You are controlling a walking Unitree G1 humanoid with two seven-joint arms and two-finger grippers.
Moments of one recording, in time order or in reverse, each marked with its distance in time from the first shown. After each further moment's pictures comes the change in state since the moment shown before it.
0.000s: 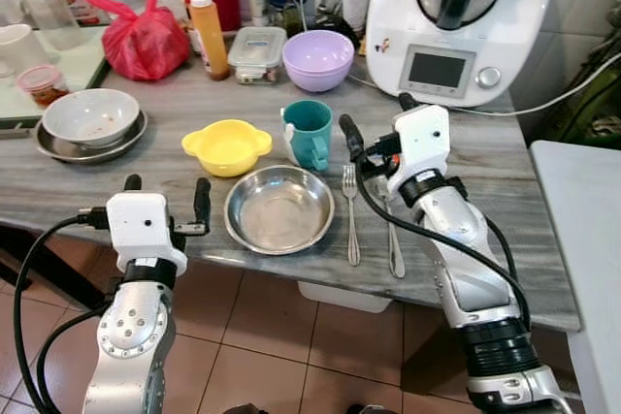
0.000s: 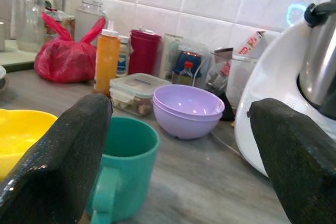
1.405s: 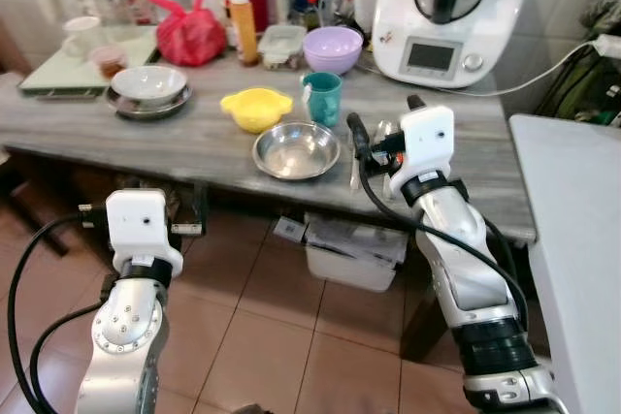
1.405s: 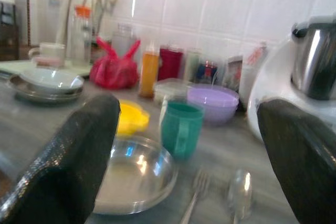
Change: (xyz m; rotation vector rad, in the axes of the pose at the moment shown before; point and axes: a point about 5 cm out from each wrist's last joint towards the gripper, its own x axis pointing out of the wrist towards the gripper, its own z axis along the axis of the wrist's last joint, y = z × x) left arm 0.001 0.004 -0.007 0.019 0.043 -0.014; right arm 0.002 -0.004 -0.004 0.003 0.019 -0.067
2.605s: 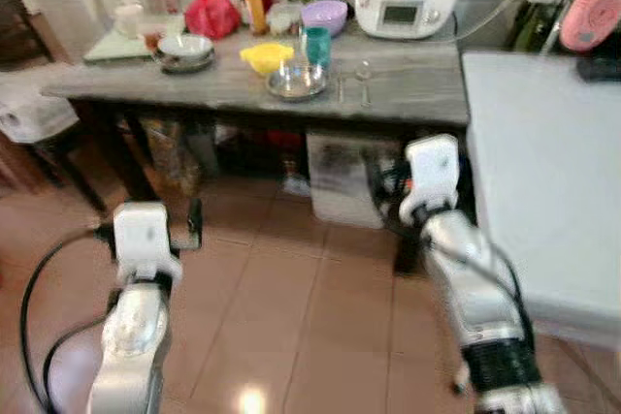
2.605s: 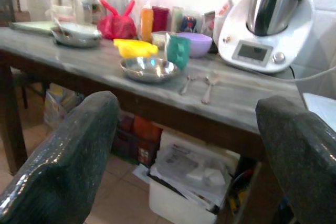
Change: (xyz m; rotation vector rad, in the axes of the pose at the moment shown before) left arm 0.007 0.014 -0.036 0.024 0.066 0.112; right arm -0.021 0.000 -0.039 0.036 0.132 -0.025
